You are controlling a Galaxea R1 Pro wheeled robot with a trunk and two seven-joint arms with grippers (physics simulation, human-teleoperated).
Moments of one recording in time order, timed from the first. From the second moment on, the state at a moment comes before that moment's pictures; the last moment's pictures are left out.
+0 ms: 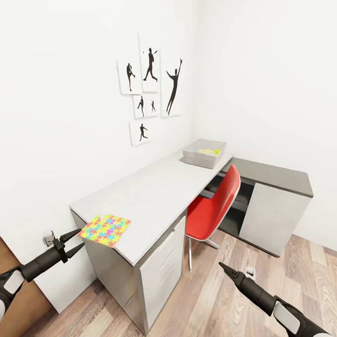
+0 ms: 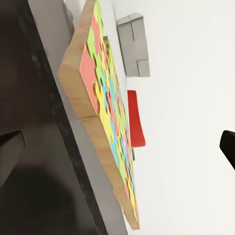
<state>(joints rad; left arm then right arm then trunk) -0.71 0.41 0.61 -0.29 0.29 0.76 -1.24 -0.52 -0.30 0.47 -0.31 -1.23 0.15 1.05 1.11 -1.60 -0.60</state>
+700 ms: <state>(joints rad) -0.71 0.41 0.61 -0.29 0.29 0.76 -1.24 -0.52 -0.30 0.47 -0.31 -1.23 0.15 1.05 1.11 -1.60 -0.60</state>
